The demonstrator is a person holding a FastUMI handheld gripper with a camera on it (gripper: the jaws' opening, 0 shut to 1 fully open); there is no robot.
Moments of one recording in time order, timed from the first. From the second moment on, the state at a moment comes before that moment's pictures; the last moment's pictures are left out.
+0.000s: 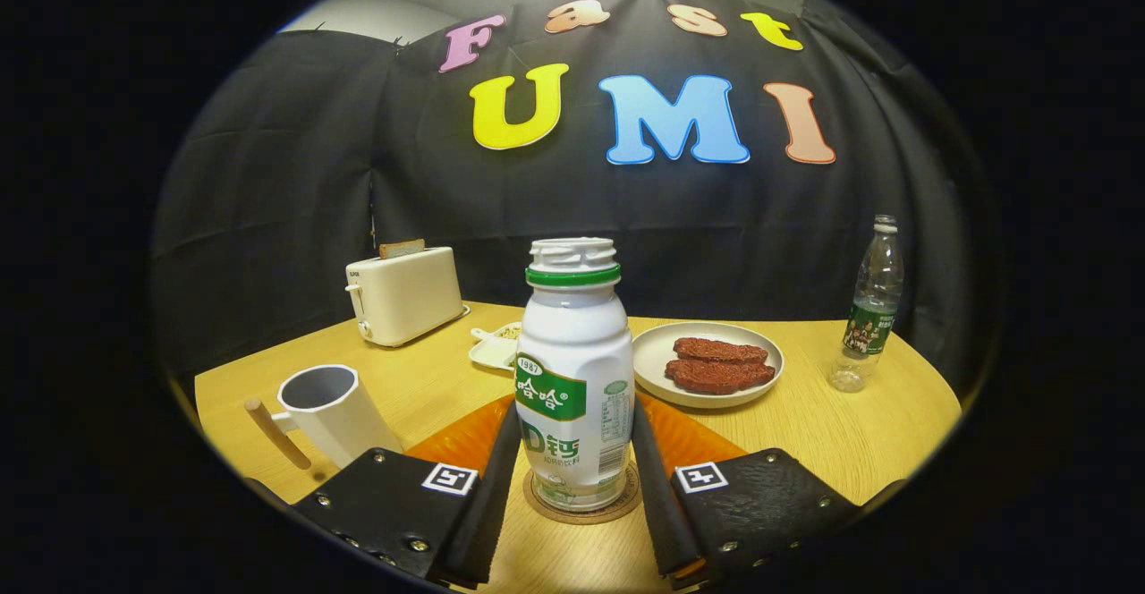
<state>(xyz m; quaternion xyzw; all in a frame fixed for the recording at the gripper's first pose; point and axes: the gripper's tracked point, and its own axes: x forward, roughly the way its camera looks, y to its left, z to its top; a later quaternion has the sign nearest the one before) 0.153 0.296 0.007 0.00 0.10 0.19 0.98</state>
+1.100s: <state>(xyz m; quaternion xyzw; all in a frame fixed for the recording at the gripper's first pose) 0.084 0.261 0.149 -0.04 -0.04 0.14 0.99</state>
